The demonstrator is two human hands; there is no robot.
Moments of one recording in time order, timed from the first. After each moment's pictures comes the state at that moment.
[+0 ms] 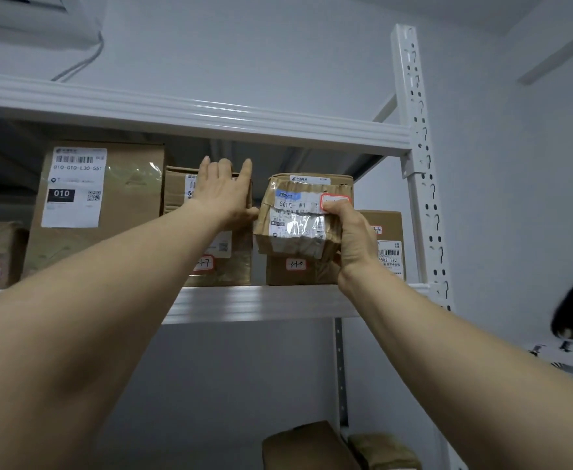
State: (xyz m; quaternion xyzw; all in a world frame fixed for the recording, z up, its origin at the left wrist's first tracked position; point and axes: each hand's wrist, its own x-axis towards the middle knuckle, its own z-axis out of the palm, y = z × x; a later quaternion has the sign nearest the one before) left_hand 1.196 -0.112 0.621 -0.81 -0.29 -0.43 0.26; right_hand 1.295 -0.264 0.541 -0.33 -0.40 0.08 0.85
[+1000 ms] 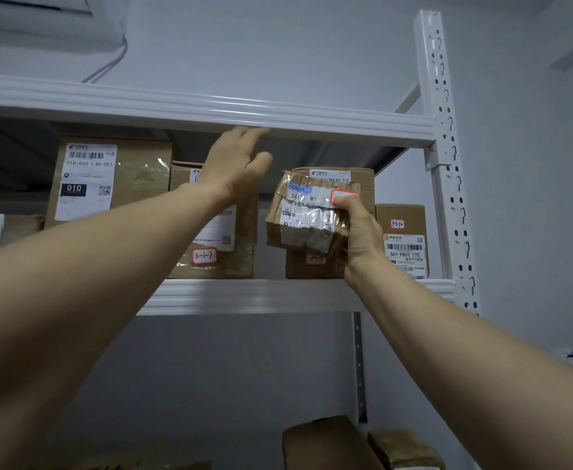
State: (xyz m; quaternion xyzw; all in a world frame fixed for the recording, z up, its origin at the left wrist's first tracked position) left_hand 1.164 -0.129 0.630 -0.80 -0.10 -0.59 0.09; right_hand 1.302 -0.238 0.543 -0.34 -0.40 0.10 0.85
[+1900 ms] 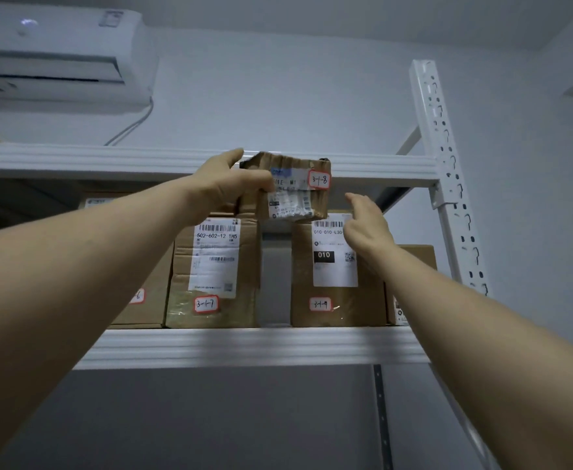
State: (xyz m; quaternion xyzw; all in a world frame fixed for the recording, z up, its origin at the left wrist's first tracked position) left_hand 1.134 -0.167 0.662 -0.79 -0.10 -0.54 -0.27; right_hand 1.356 -0.234 0.627 -0.63 -0.48 -0.35 0.50
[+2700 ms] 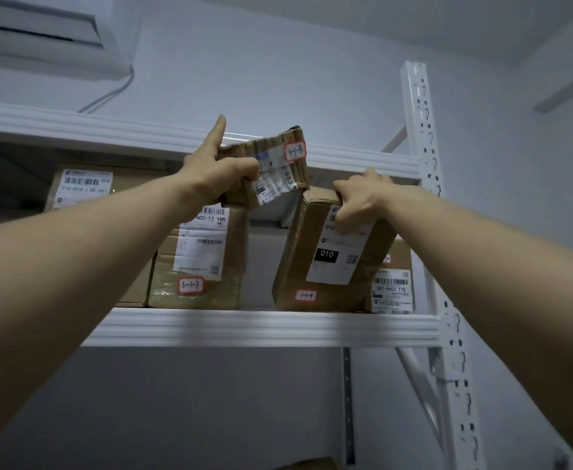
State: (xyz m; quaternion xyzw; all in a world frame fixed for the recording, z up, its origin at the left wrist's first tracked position) left_hand 1.131 -0.159 0.648 -0.74 -0.06 -0.59 -0.31; right_hand 1.312 -0.293 0.661 -0.82 -0.43 -0.36 0.11
